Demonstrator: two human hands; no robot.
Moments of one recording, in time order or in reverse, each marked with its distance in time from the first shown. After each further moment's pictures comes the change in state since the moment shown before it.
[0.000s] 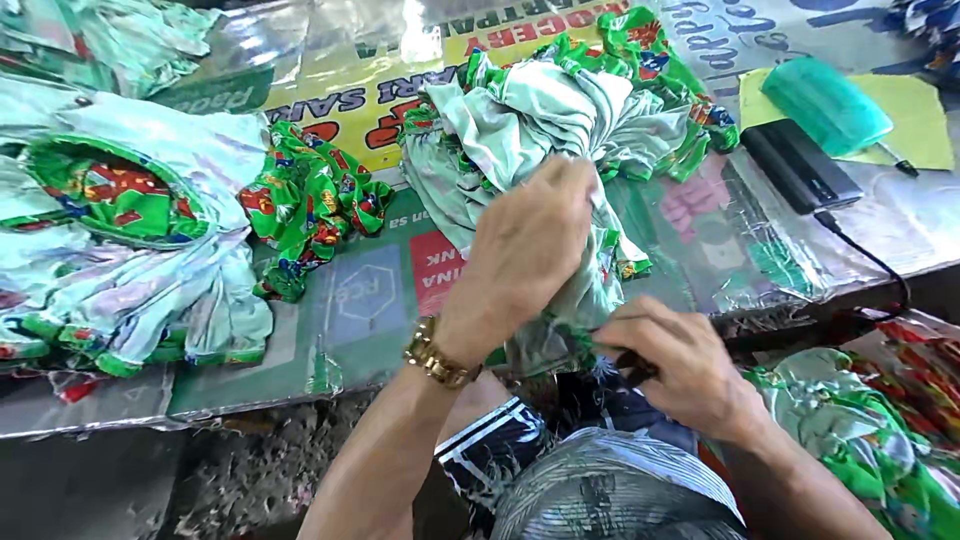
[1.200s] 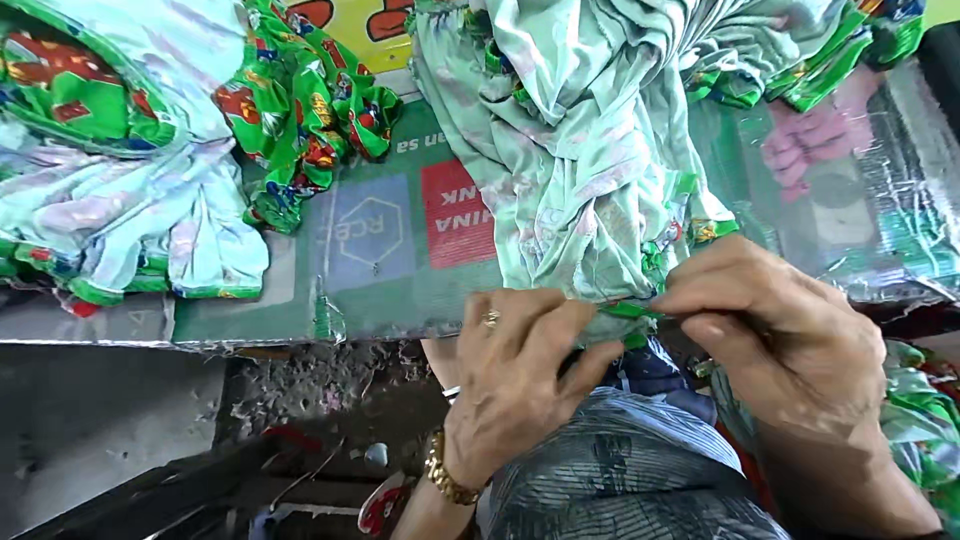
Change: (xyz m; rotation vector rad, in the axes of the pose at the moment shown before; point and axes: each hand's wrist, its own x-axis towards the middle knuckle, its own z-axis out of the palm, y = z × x) left_hand -0.129 0.014 0.057 -0.093 0.338 -0.192; right_hand 0.019 0.006 -0.005 0.419 -0.050 0.123
